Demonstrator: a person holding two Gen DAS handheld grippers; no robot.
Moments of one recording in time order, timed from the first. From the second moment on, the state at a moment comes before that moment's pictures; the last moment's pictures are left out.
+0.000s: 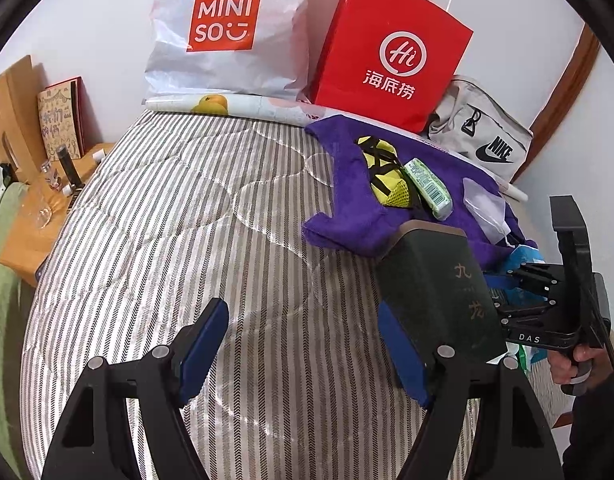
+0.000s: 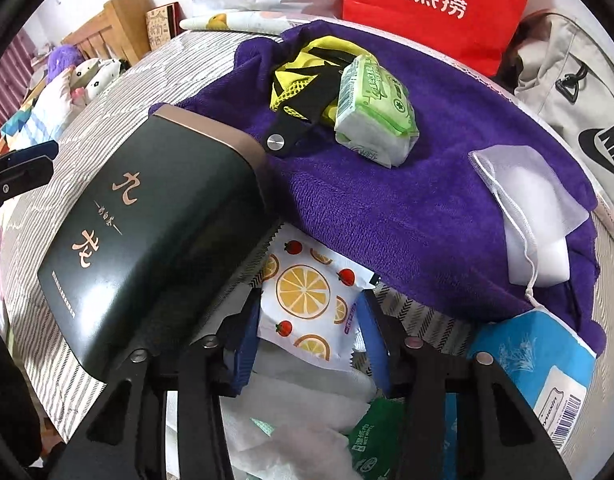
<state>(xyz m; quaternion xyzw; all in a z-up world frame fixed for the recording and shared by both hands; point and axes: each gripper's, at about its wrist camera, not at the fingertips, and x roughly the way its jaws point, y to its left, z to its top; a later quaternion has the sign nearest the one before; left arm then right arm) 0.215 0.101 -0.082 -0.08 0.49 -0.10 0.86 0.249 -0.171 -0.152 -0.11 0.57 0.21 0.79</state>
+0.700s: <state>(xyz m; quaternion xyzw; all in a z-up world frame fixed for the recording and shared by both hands) 0.191 0.085 -0.069 -0.07 0.49 -0.12 0.86 0.229 -0.208 -0.101 -0.05 0.51 0.19 0.84</state>
